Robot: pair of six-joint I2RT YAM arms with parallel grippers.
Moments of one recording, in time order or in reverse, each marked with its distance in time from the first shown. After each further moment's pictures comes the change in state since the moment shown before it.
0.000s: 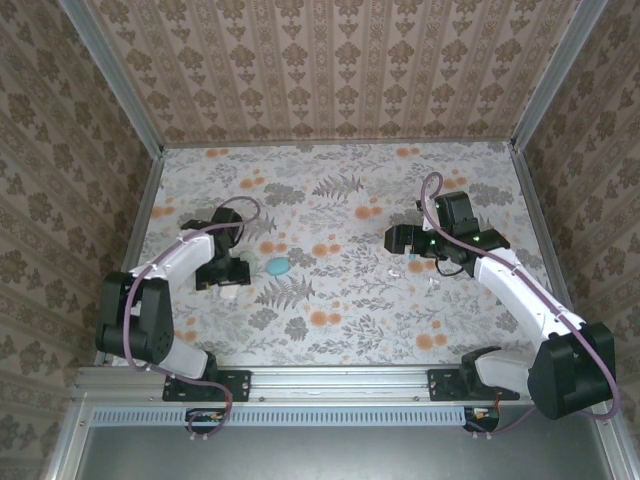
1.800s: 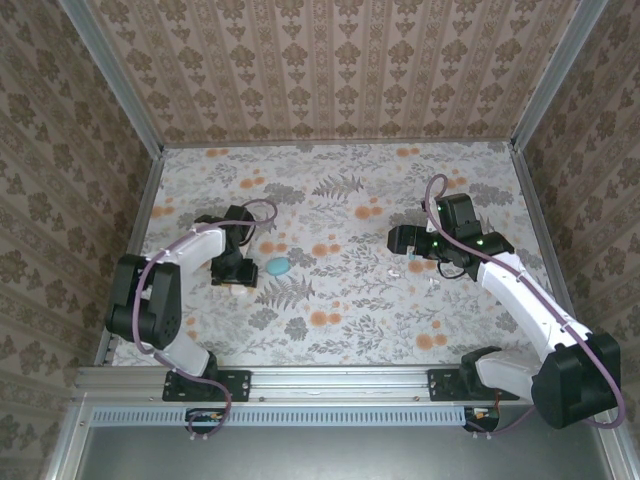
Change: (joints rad) left arm -0.053 0.098 0.047 0.014 0.059 0.138; right arm 0.012 -0.047 0.000 -0.043 0.073 0.047
